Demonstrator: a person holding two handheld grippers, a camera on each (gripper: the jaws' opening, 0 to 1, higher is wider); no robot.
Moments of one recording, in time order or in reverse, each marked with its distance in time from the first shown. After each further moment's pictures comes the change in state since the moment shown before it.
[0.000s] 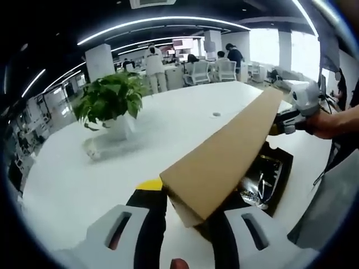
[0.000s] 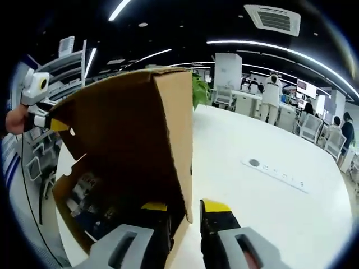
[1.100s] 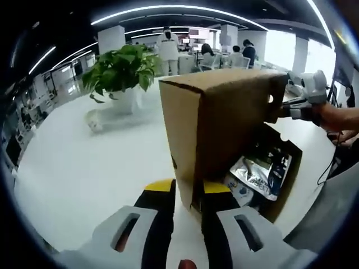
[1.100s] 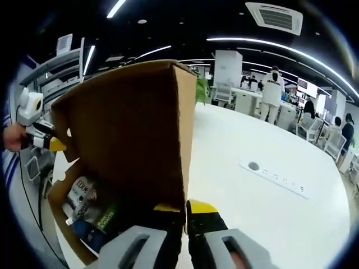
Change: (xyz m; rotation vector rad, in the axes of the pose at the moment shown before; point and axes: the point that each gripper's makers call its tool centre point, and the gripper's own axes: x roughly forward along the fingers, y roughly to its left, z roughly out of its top) left arm 0.014 0.014 -0.056 -0.152 0.104 0.051; right arm 0.015 -0.010 0.012 -0.003 0.039 -0.007
